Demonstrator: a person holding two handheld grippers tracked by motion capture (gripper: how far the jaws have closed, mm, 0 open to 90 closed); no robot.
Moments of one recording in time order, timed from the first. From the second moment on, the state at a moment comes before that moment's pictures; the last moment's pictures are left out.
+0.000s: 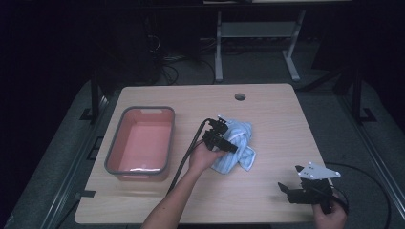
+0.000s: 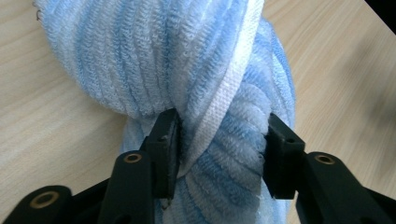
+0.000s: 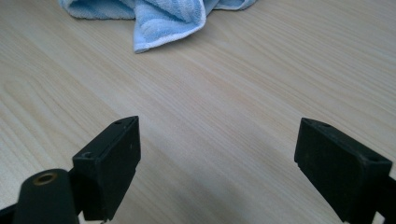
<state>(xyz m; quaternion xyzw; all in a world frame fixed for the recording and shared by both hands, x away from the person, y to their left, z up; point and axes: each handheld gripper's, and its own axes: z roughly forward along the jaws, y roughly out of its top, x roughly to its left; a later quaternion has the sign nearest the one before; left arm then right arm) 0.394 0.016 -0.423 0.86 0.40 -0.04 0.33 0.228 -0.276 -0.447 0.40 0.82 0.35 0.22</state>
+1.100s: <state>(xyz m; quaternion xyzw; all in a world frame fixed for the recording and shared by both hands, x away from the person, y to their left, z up) 0.373 0.049 -0.403 0.84 0.39 -0.03 0.37 0.231 -0.278 -0.448 0.41 0.81 0.34 0.23</state>
